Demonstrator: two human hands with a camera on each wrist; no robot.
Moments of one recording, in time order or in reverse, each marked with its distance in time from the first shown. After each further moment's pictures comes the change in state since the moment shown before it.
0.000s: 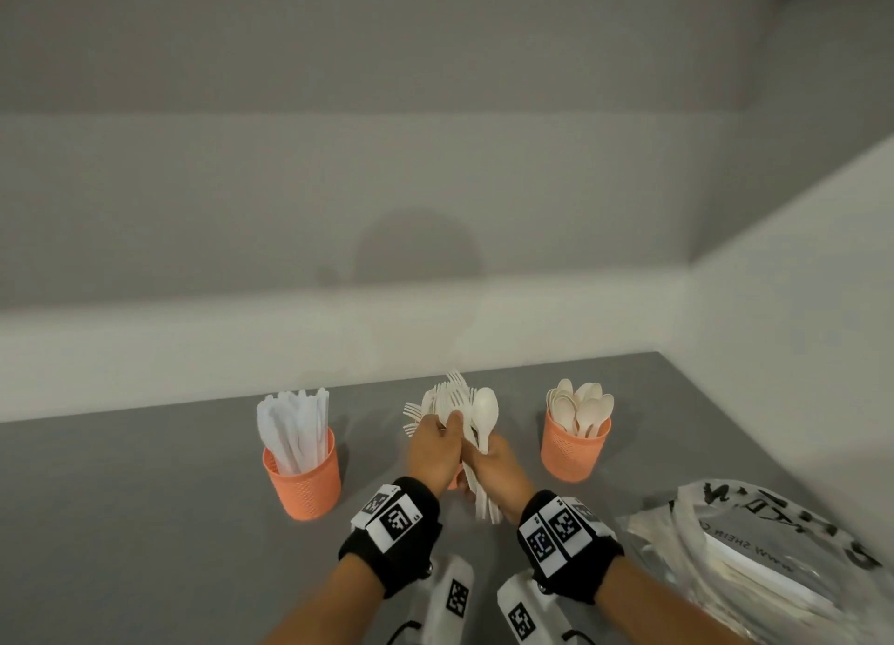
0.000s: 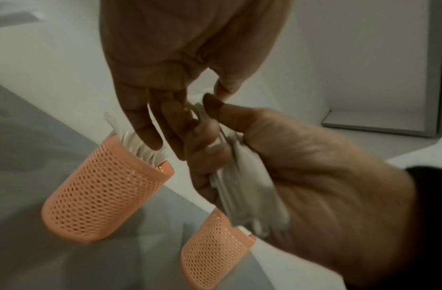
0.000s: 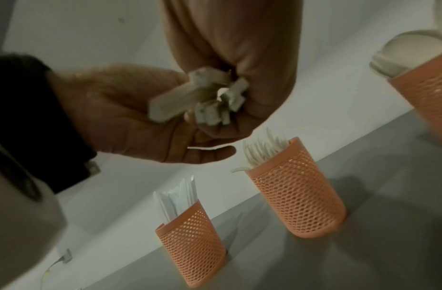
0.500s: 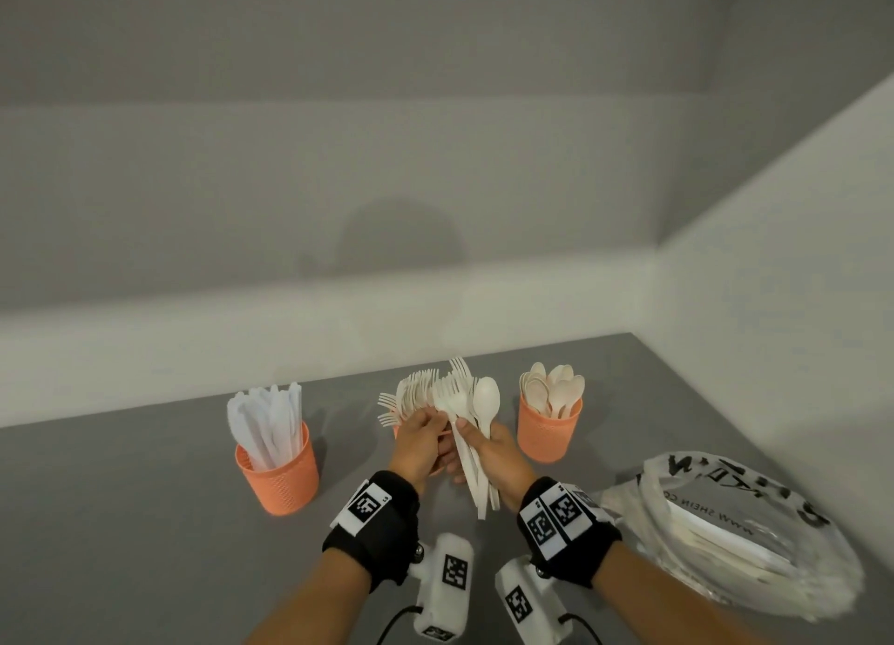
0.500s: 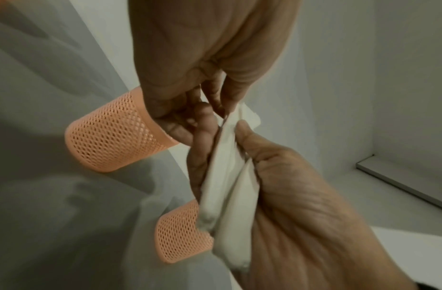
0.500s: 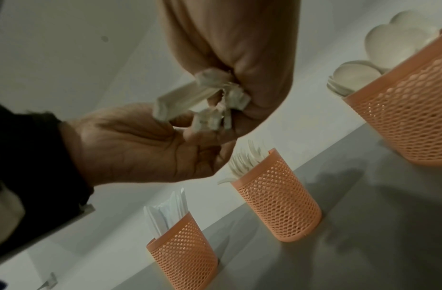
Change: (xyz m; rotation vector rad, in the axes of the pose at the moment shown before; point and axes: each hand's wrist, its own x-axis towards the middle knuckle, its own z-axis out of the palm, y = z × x) left_hand -0.017 0.001 0.008 -0.404 -0.160 -0.138; right_hand -0.016 0.004 -0.023 0.078 0.030 0.023
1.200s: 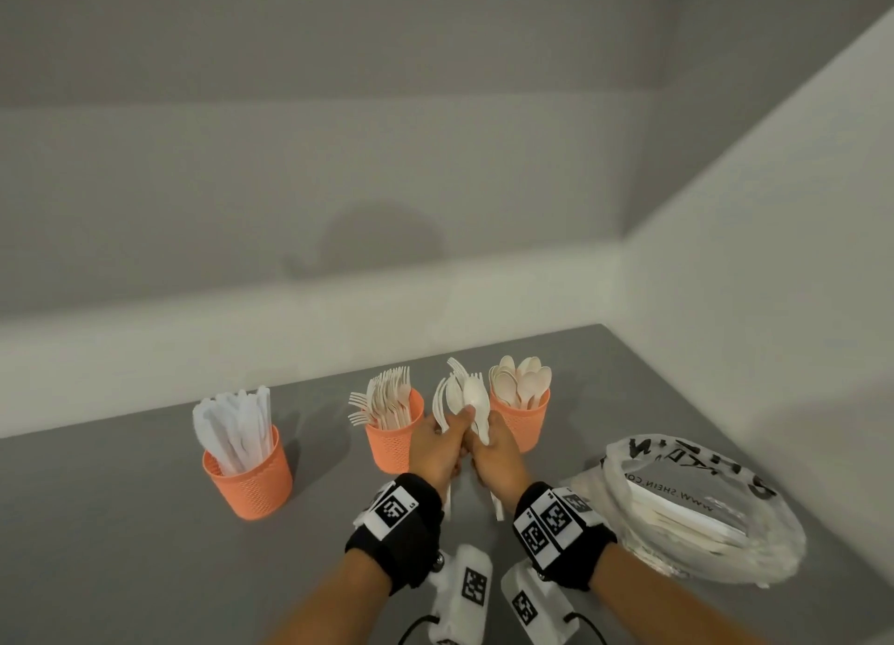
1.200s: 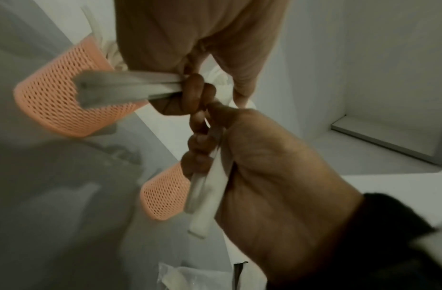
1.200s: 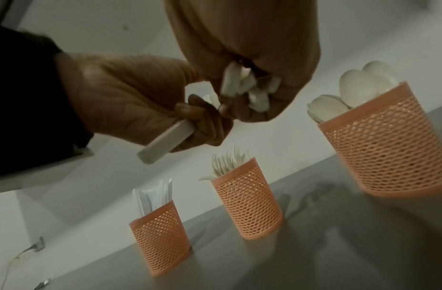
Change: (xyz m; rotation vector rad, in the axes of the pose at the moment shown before) left_hand -0.010 -0.014 0.051 0.097 0.031 0.055; right_hand -0.008 0.014 -0.036 -0.294 0.226 -0.114
